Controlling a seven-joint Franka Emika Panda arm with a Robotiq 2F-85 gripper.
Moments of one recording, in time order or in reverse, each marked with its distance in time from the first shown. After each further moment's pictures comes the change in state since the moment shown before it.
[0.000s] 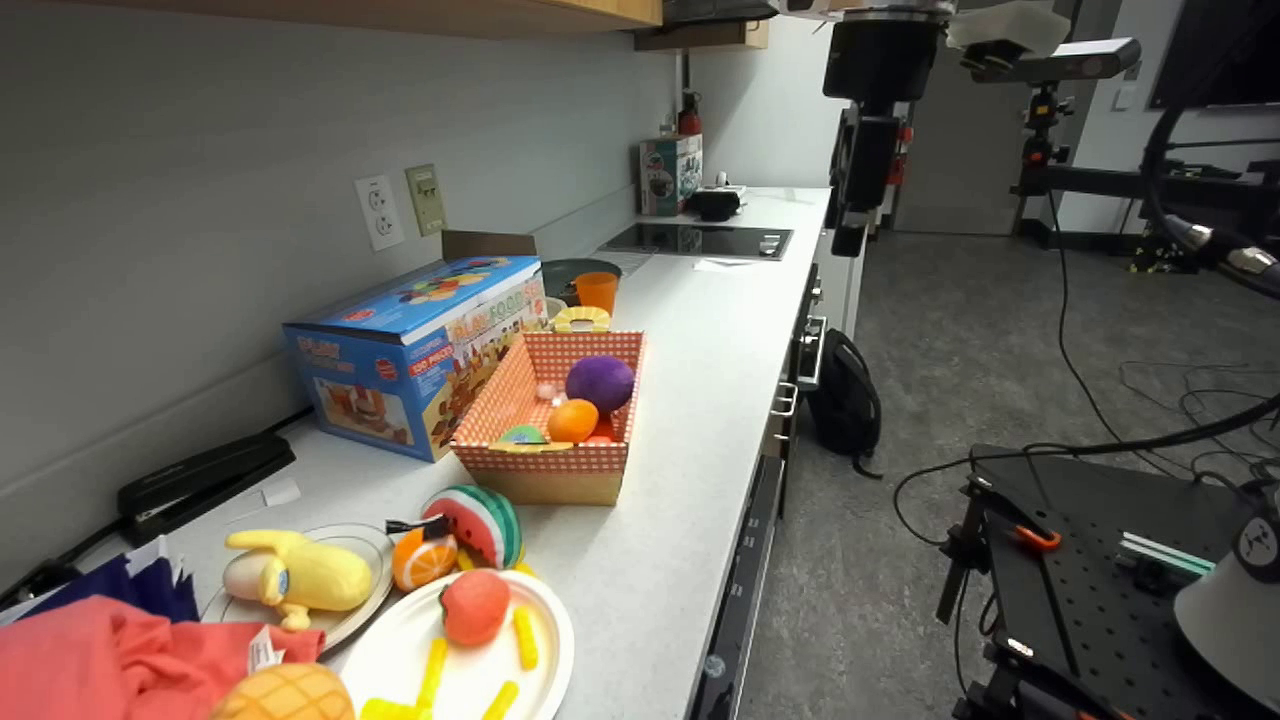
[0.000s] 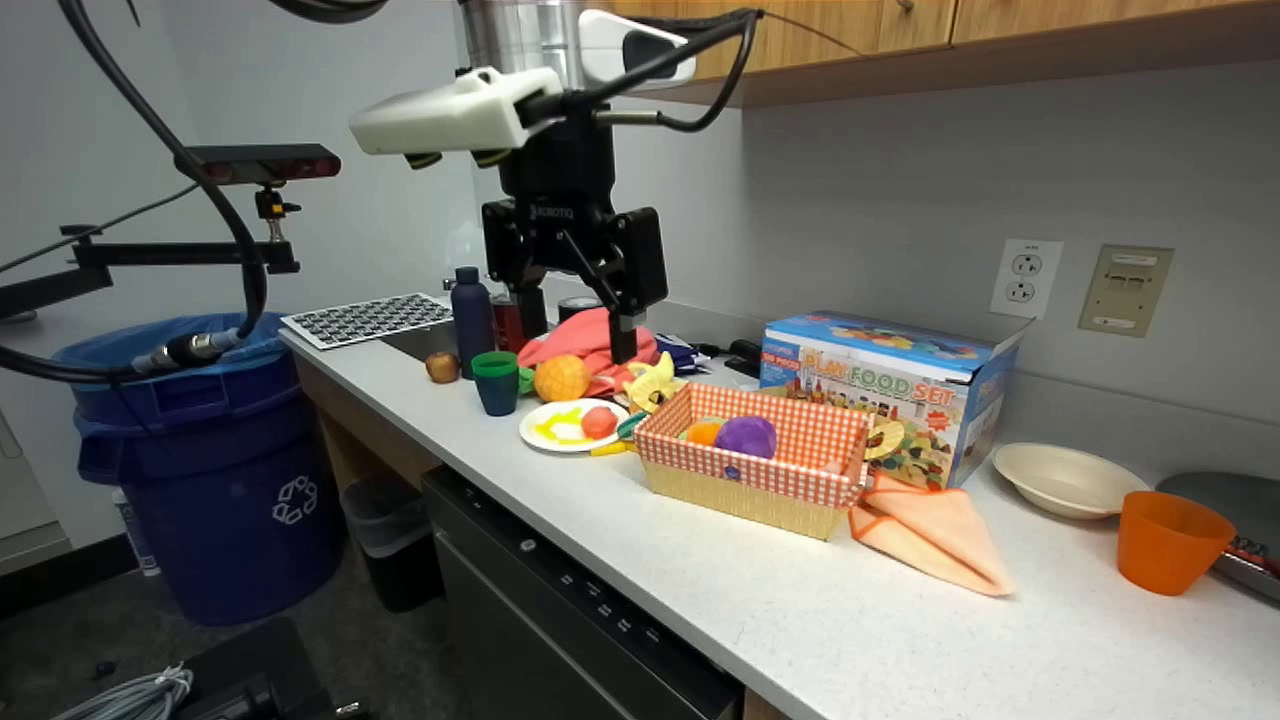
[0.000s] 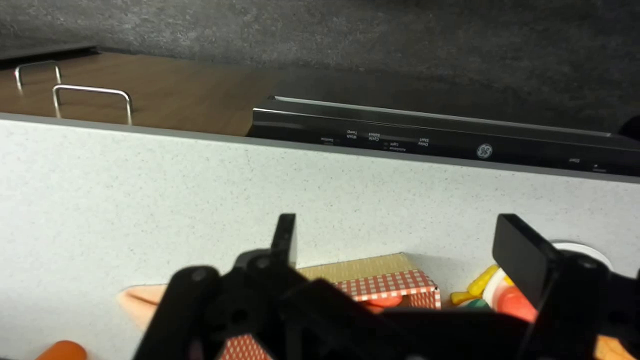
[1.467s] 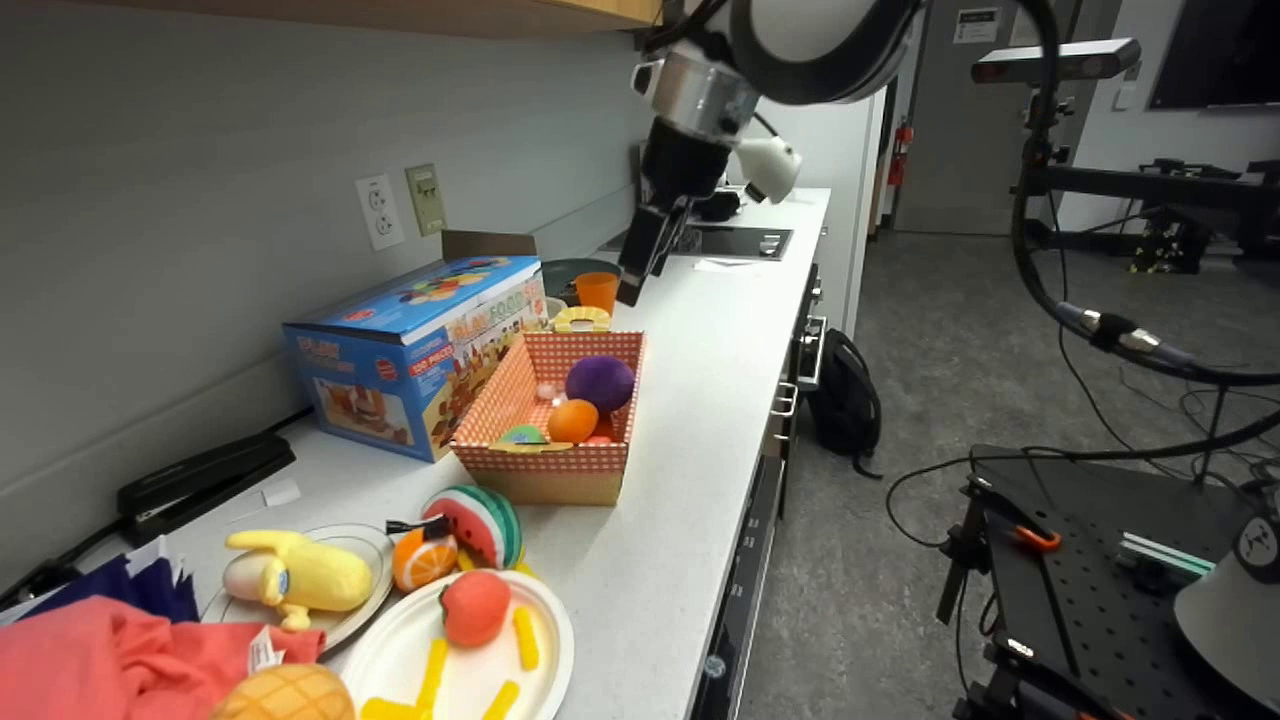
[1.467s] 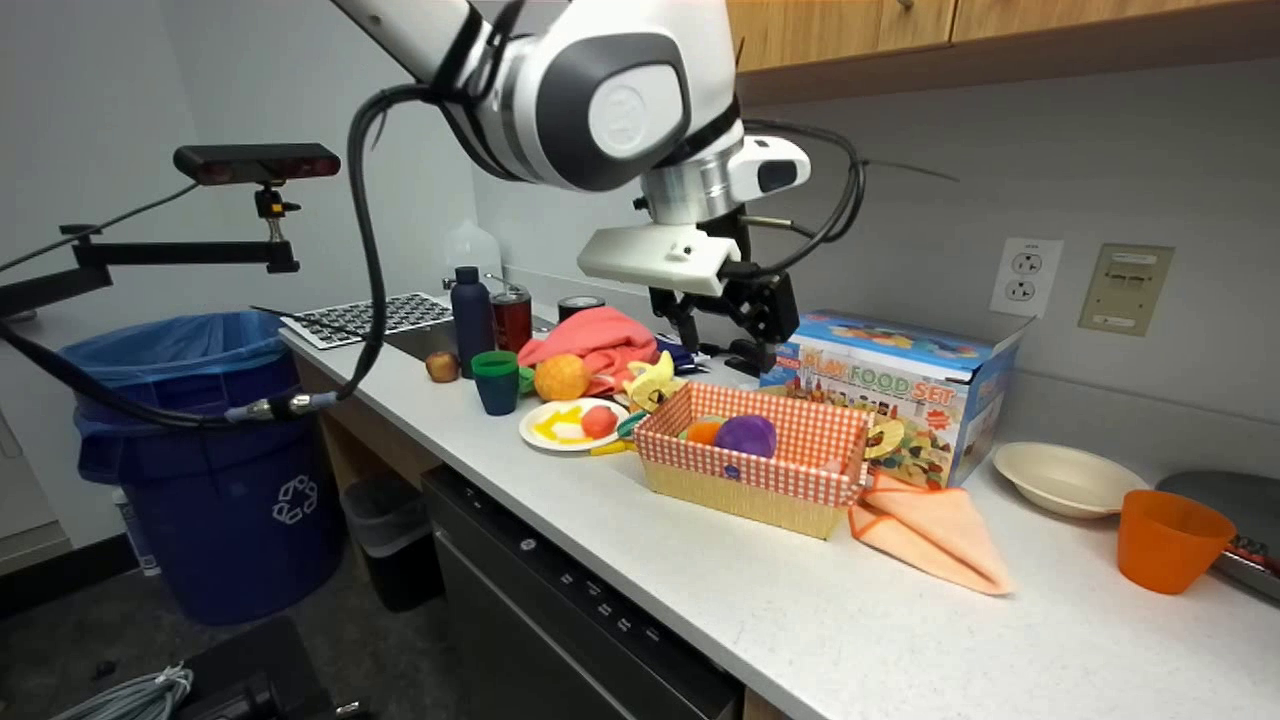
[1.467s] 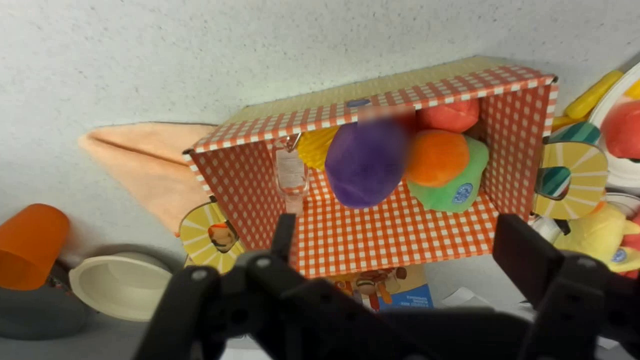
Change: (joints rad) arm 0.012 0.512 0.013 0.210 0.133 0.582 -0.025
